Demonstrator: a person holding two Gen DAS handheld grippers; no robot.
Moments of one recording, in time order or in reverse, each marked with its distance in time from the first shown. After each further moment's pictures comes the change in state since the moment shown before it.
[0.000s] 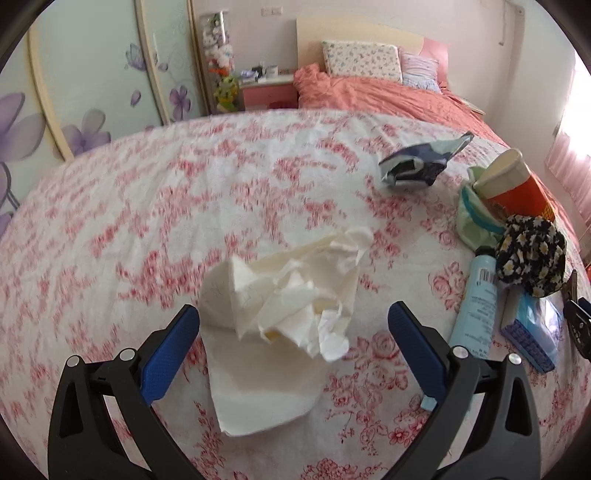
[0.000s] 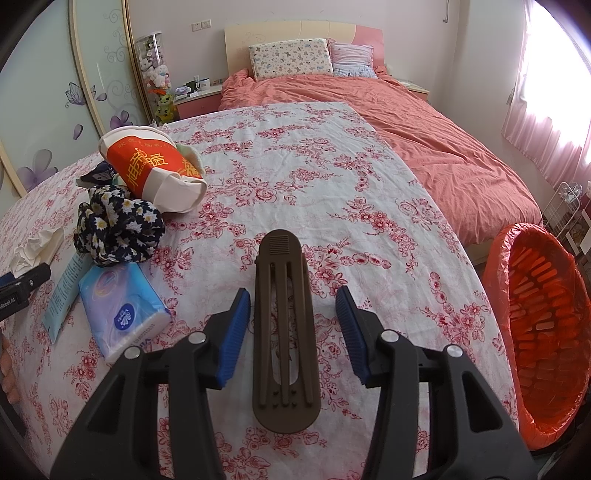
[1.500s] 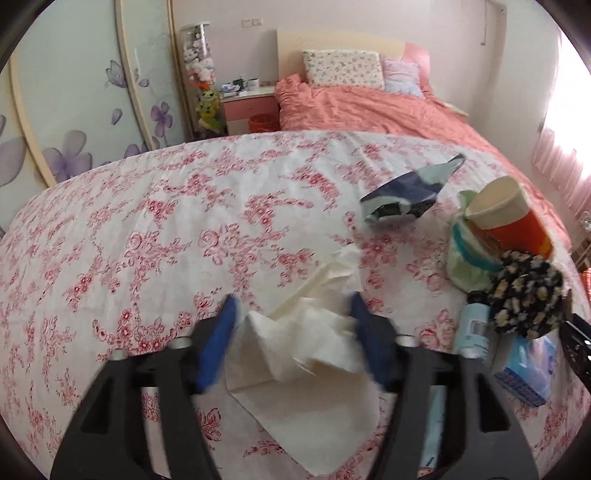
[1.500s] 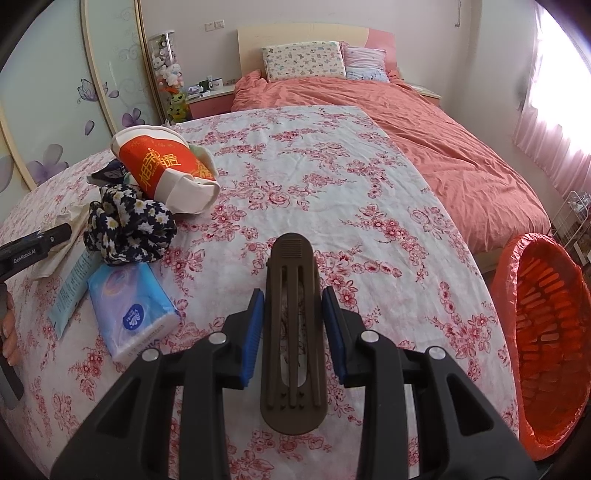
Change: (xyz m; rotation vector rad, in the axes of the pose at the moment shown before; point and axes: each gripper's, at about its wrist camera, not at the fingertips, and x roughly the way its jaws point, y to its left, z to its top) left arm 0.019 -0.010 0.029 0.032 -0.023 -0.049; right arm 0.001 0.002 0.003 -0.030 -0.006 0.045
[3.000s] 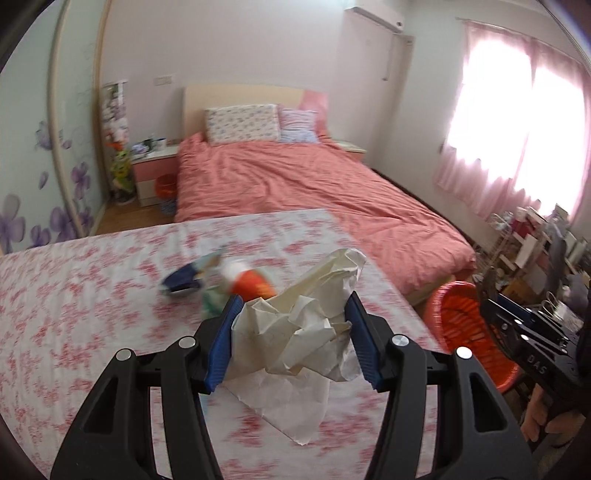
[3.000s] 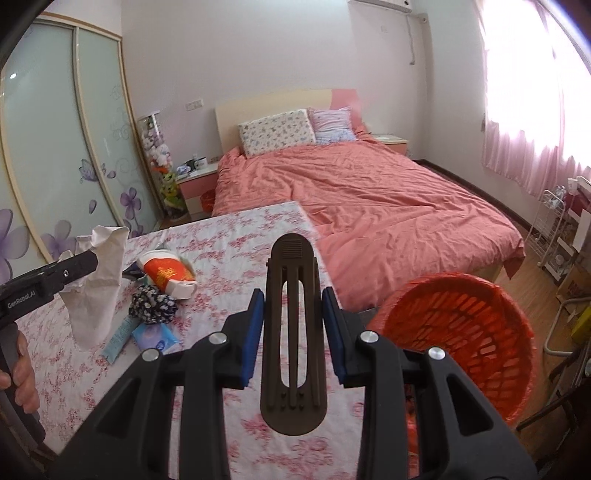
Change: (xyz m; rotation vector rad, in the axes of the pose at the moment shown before) left arm -0.153 -0.137 0.014 0.128 -0.210 -0.366; right arm -0.164 -0.102 -0.002 0.126 -0.281 -0.006
